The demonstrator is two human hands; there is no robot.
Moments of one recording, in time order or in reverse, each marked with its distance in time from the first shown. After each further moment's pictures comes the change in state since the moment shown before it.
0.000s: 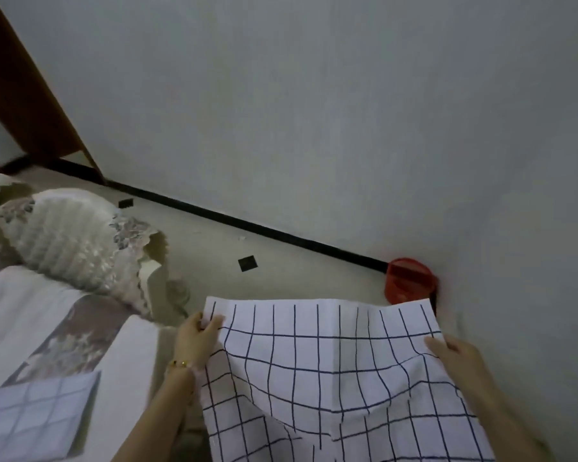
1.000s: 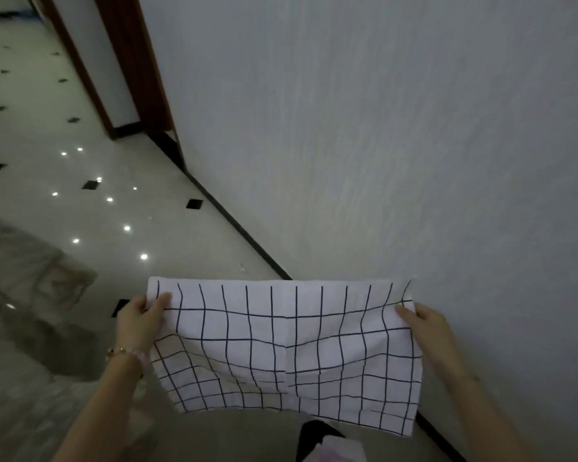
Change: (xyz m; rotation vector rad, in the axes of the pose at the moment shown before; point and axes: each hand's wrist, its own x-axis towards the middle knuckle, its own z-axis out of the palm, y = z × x) left_hand 0.452 0.189 -0.016 -0.261 0.541 -0.179; right_hand 0.508 -0.392 0.301 -0.163 -0.453 -0.248
